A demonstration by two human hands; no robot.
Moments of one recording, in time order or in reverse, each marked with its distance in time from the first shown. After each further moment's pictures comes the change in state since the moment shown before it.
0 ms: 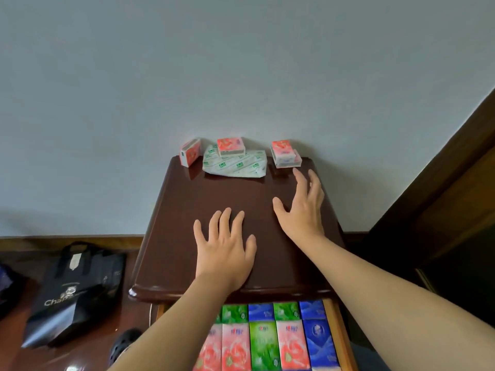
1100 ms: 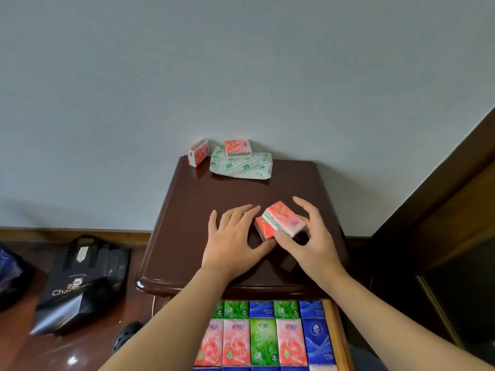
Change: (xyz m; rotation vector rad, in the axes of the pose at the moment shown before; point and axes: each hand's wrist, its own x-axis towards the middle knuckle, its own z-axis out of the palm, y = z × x) left_hand 0.007 -0.001 -0.013 -0.303 0.119 0.153; right_hand -0.071 0.000 -0.056 0.542 -0.282 0.011
